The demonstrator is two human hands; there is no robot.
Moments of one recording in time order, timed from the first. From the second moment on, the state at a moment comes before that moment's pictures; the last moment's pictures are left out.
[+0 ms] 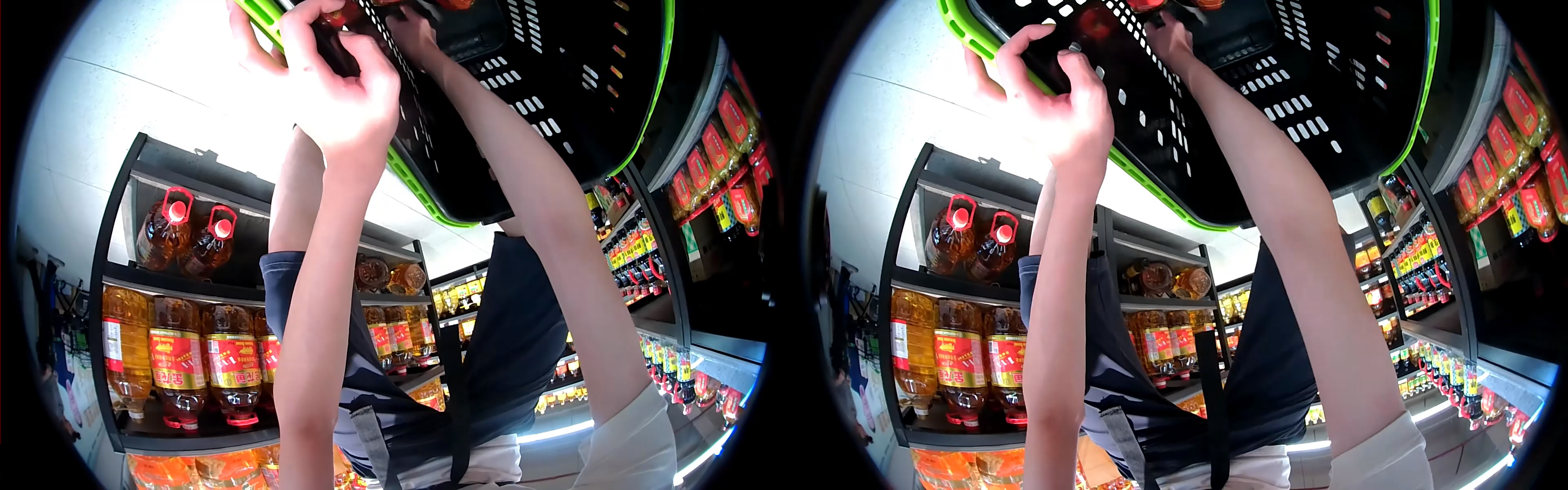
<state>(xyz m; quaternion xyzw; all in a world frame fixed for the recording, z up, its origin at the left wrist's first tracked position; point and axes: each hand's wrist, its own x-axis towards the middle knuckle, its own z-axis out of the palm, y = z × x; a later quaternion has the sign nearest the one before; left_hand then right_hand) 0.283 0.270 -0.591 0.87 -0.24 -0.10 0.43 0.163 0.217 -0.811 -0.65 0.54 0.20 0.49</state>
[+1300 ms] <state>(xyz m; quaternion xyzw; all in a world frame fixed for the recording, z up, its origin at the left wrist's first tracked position) 0.329 0.212 -0.497 0.75 0.33 -0.35 0.45 0.041 0.225 -0.515 -0.60 0.53 0.34 0.49</state>
